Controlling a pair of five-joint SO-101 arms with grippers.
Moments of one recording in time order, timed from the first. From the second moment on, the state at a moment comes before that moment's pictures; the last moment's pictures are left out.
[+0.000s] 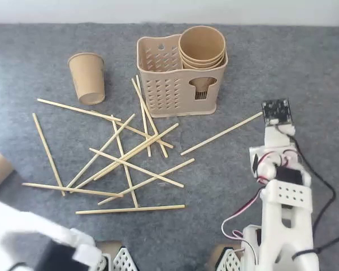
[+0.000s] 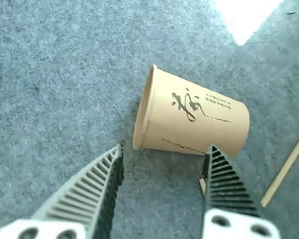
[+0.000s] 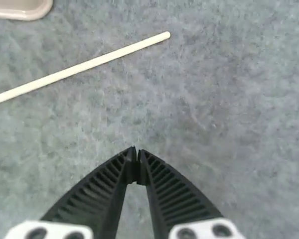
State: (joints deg) left arm -74.5 -21.9 29.6 62.0 4.4; right arm 7.8 -44.1 70.3 35.7 16.0
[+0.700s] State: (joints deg) left arm -73.6 15.6 1.9 61.1 6.4; right arm 7.8 -44.5 73.1 31.8 15.8
